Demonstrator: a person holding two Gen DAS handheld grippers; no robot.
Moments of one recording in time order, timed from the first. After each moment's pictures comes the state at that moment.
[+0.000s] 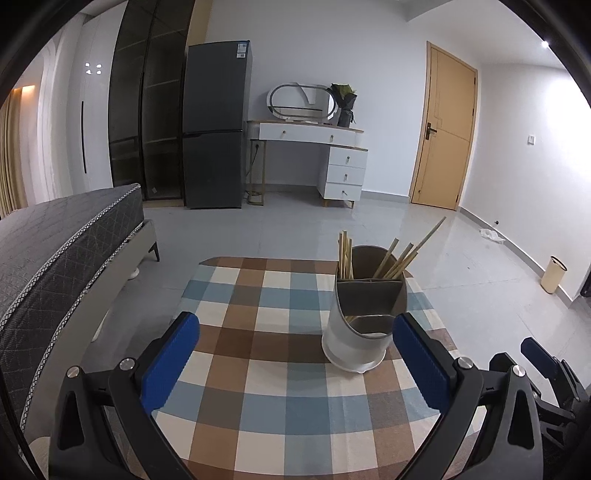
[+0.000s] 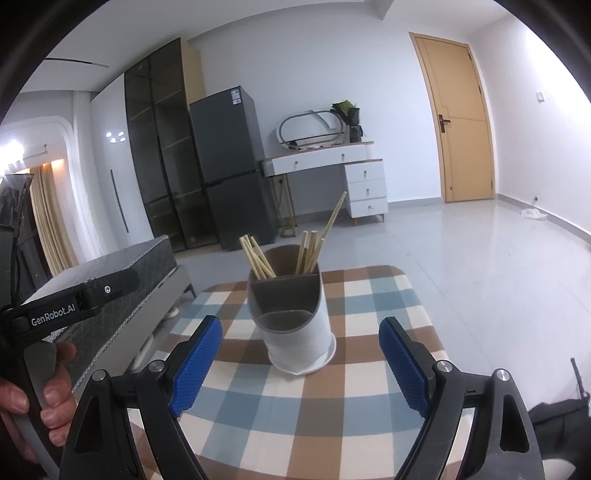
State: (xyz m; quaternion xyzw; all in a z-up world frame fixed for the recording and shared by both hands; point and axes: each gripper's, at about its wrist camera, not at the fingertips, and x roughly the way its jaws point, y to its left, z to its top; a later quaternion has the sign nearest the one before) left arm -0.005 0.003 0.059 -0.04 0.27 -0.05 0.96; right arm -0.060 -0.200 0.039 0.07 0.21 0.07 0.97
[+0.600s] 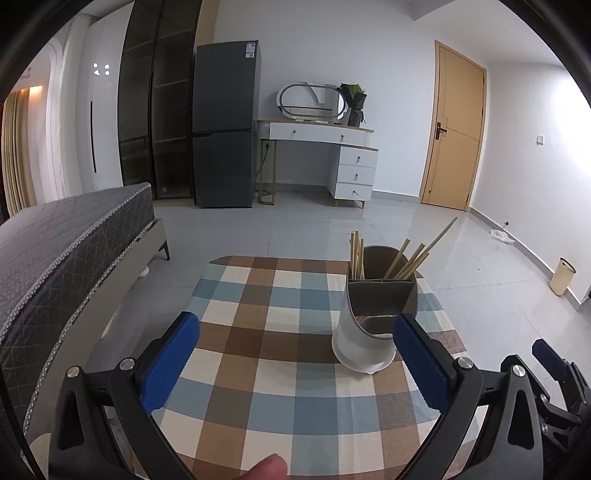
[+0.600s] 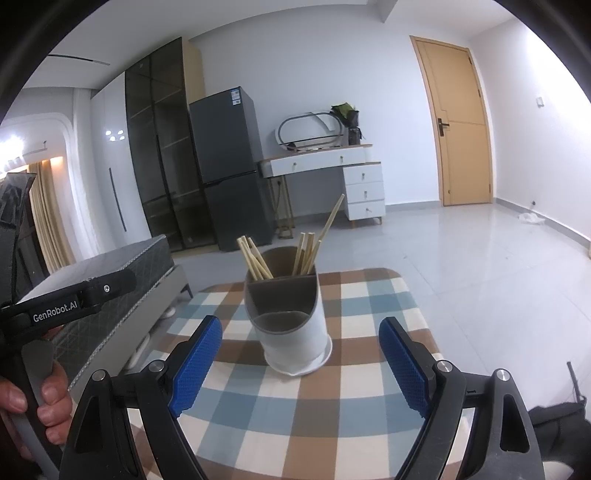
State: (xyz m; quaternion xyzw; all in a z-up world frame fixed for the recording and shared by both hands) left arm -0.003 0.004 0.058 -0.03 0.27 -0.03 0.96; right arm -0.062 -0.202 0.040 0.06 0.21 0.07 0.97
